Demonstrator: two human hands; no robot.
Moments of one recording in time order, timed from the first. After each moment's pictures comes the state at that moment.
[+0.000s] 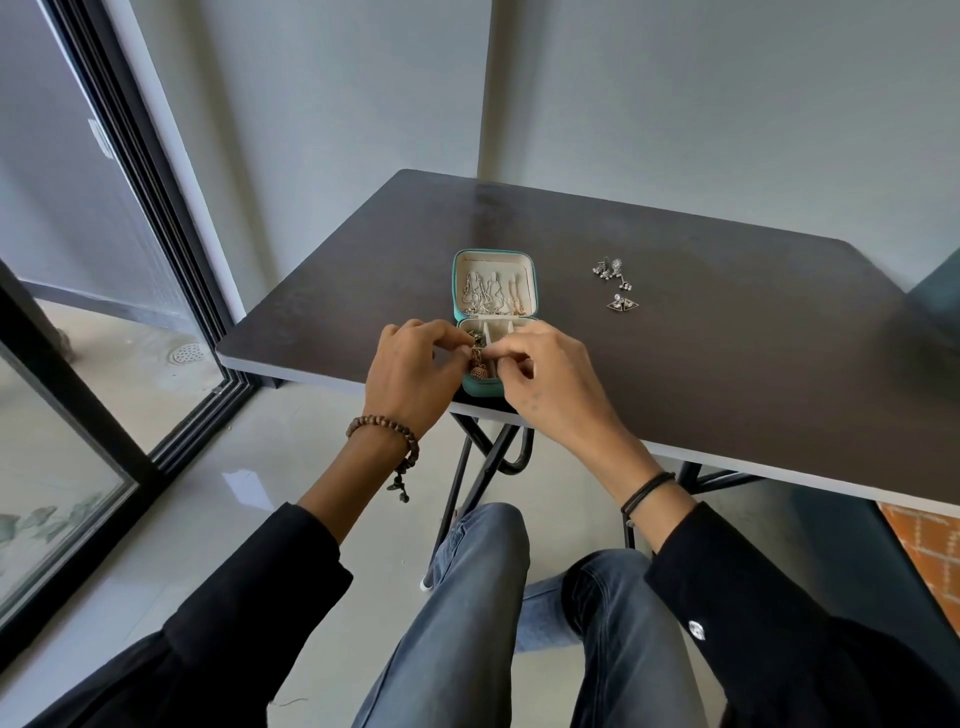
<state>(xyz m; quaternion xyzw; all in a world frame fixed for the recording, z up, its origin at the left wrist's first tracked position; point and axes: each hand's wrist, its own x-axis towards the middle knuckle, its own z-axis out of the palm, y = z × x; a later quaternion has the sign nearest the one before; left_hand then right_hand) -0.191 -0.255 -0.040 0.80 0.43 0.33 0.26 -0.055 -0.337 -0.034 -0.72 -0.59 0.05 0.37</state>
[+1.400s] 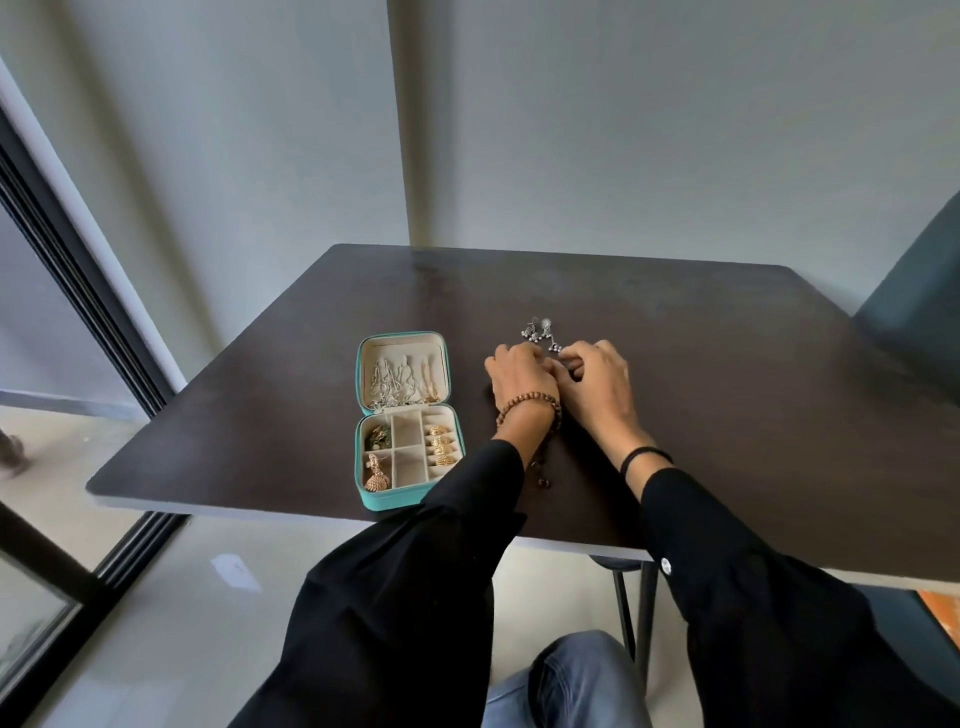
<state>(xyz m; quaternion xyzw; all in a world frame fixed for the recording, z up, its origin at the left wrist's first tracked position) 0.056 -0.248 -0.034 0.76 0.47 0.27 0.36 0.136 -0.302 -0.057 -0.83 -0.40 -0.01 0.40</state>
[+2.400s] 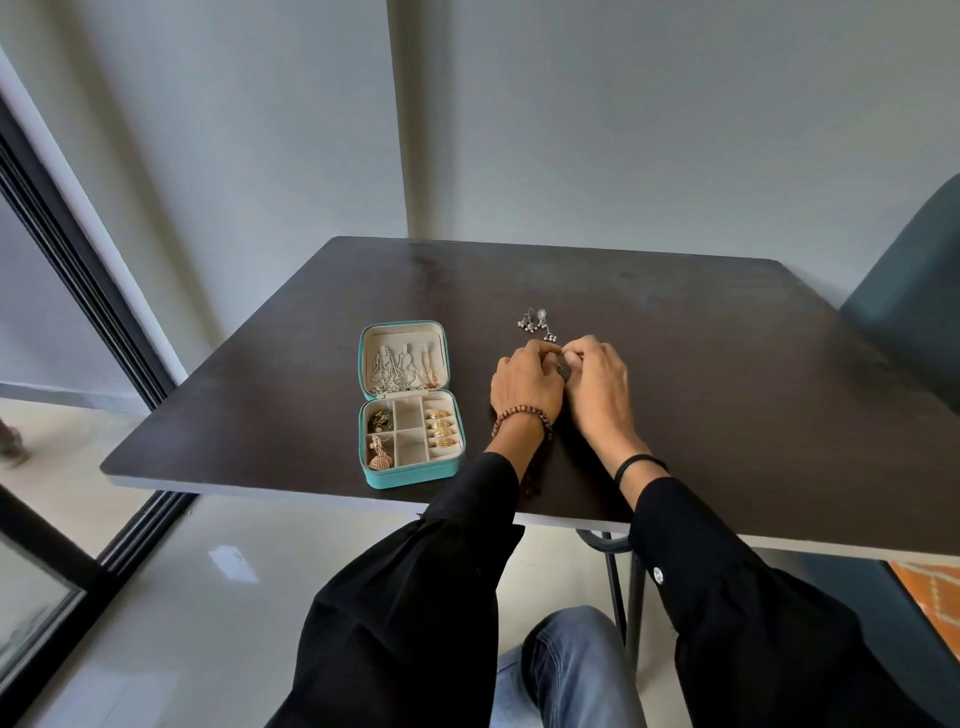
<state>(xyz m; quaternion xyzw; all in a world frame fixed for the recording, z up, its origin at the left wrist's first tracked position) 0.047 -0.264 -0.046 0.79 0.42 0.28 0.35 0.121 -0.321 -0.061 -0.82 -0.40 -0.03 0.41</state>
